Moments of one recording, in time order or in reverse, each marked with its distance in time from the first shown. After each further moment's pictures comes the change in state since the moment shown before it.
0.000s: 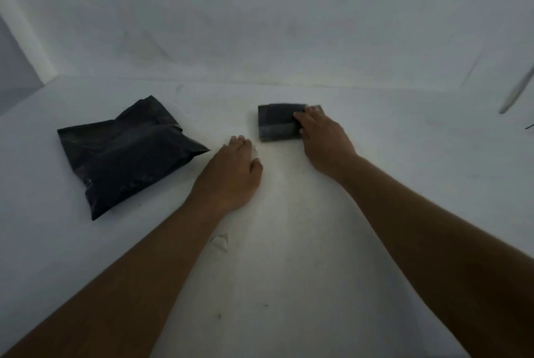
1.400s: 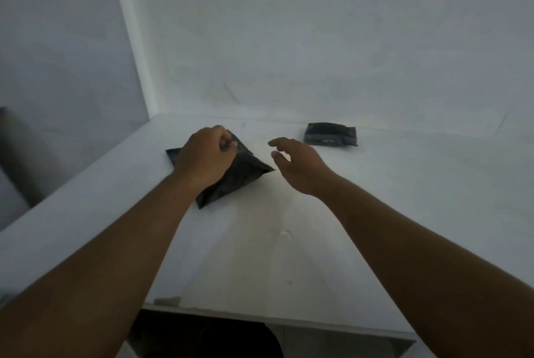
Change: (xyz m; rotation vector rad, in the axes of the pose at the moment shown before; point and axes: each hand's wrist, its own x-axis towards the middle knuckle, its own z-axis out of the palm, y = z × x) left_hand -0.068 -0.077 -0.145 -0.046 0.424 -0.111; right_hand -0.038 -0.161 -0.041 0.456 -0.065 -0.138
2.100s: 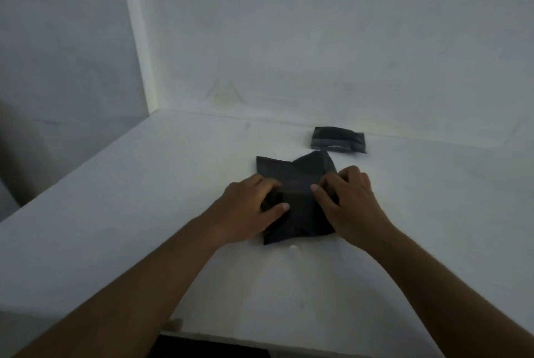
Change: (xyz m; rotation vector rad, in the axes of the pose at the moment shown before) left_hand -0.046 0.001 0.049 -0.015 -0.396 0.279; right_hand -0.064 0.029 -0.015 -0.235 0.058 0.136
